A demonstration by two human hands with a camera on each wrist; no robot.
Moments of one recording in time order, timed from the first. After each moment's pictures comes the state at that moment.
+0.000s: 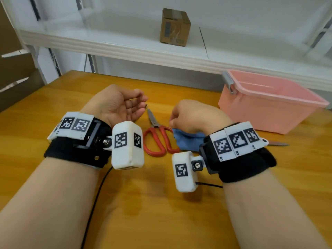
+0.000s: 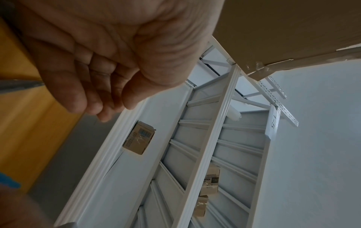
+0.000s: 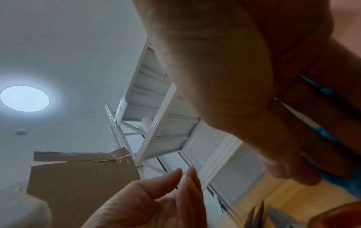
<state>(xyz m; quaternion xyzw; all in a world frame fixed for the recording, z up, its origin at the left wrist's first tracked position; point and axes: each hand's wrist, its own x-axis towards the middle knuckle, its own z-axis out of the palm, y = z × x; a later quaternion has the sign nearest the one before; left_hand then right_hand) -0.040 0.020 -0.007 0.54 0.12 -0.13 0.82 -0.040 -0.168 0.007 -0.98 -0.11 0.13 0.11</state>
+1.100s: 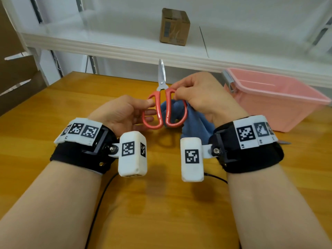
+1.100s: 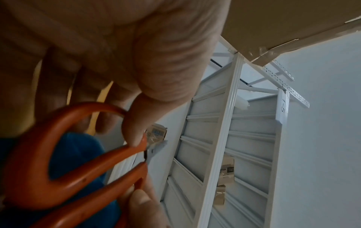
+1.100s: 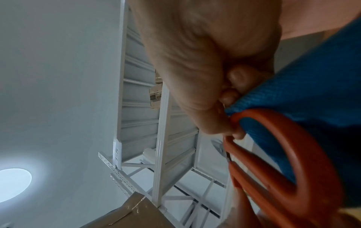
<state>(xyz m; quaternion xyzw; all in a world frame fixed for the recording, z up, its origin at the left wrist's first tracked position) -0.044 0.008 -0.024 0.63 0.05 -0.18 0.75 -0.035 -0.183 0.023 -0.89 -0.10 -0.03 0.44</state>
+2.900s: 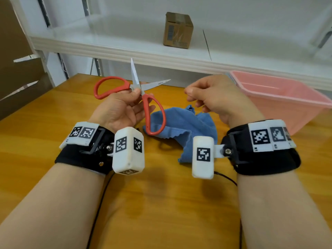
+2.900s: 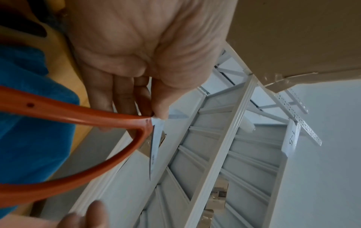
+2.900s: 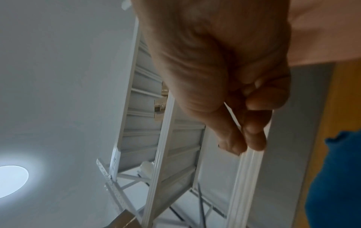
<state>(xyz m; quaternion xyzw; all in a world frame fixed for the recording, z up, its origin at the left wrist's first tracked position) -0.036 0.016 -0.031 0.42 0.02 -0.06 0.90 -0.025 -0.212 0.019 -0.88 -0.07 -0.04 0.47</state>
